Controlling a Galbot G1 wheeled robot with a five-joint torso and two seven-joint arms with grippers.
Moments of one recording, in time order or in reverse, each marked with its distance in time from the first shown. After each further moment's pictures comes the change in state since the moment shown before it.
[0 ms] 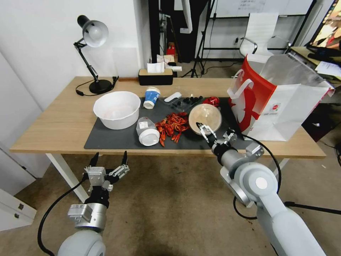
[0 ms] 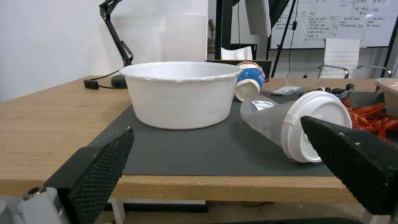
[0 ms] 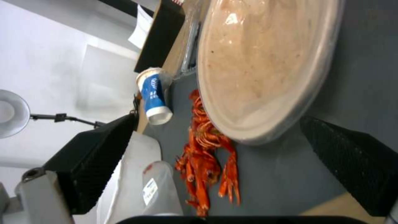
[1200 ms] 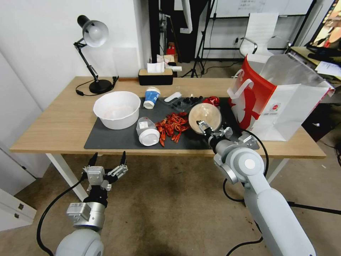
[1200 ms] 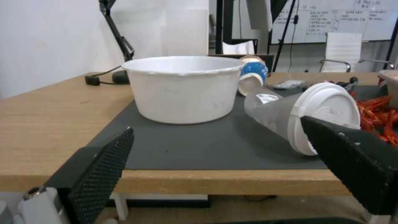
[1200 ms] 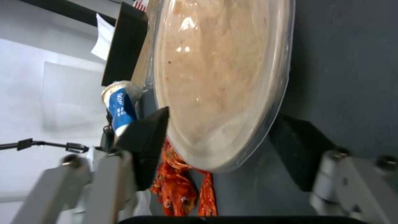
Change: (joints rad) left arm -0.001 0.021 -0.008 0.008 -0.015 0.008 -0.003; right arm 0.067 0.072 0.007 -0.099 0.010 0.007 0.110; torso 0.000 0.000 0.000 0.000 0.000
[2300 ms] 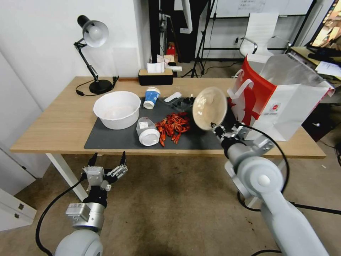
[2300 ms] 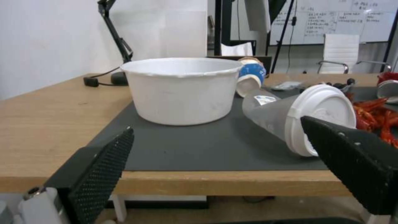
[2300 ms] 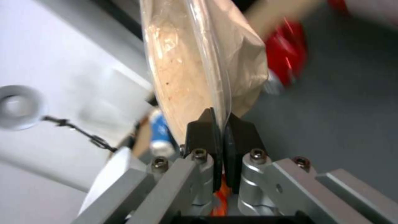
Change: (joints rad) left arm 0.003 0.006 0.003 -0.003 -0.003 -0.007 -0.001; right arm -0.148 -0.151 0.059 0.259 -0.305 -0.052 -0.192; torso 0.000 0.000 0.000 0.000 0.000
